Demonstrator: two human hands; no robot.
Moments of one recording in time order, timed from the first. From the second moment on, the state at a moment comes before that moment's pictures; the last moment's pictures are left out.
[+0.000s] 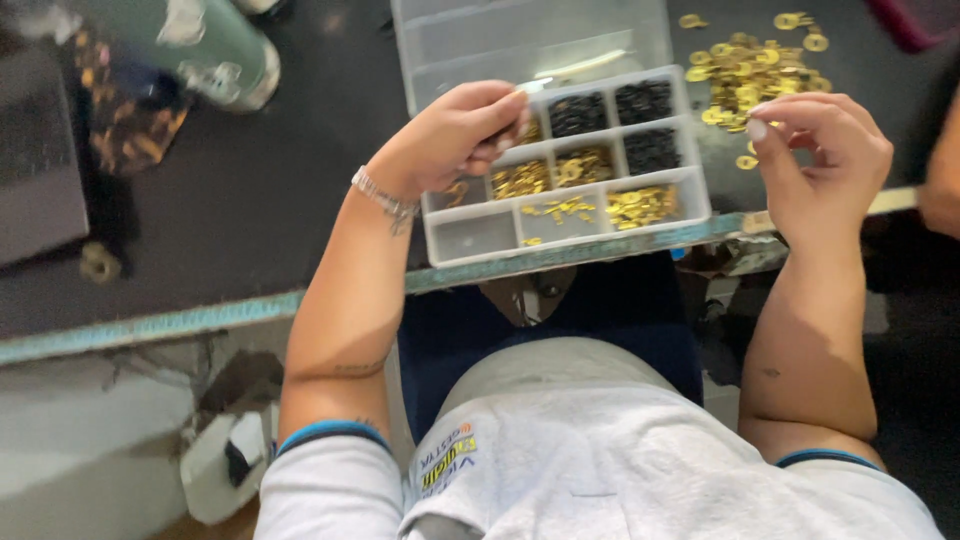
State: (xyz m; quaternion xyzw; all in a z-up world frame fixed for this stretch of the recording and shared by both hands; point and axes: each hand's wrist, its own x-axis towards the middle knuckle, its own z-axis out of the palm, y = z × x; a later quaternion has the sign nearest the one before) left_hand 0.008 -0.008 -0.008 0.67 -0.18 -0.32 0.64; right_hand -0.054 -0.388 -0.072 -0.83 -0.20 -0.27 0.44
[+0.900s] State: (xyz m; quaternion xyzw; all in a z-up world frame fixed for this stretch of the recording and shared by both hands) left_hand 0.123 -0.266 -0.099 0.80 -0.57 0.02 0.19; right_hand -0.047 -0.426 -0.100 -0.87 -0.06 -0.31 0.39
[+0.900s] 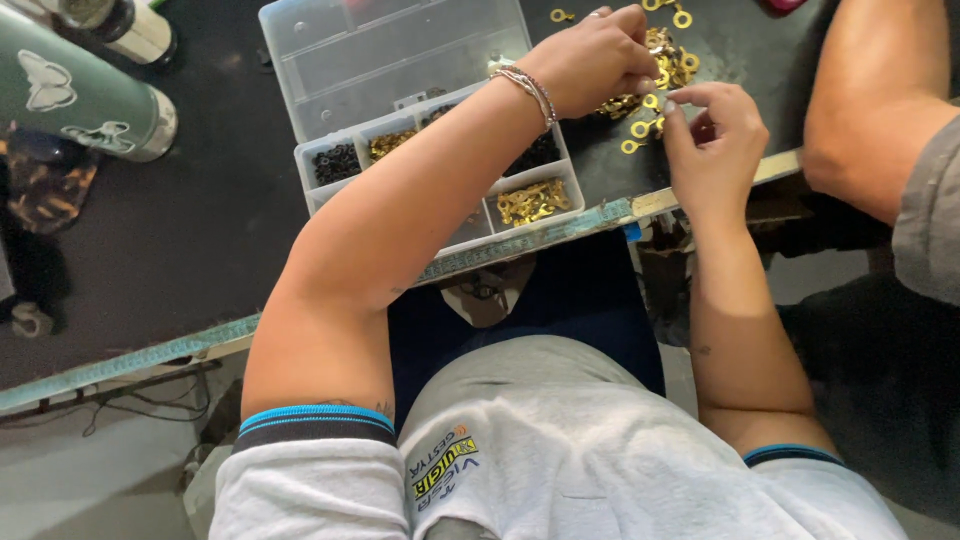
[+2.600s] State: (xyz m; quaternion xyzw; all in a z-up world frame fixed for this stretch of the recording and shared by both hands) left_hand 0.070 -0.262 -0.078 0.83 -0.42 -0.04 0.36; right_hand -0.048 -0.424 -0.100 -0.85 -0.04 -0.33 0.41
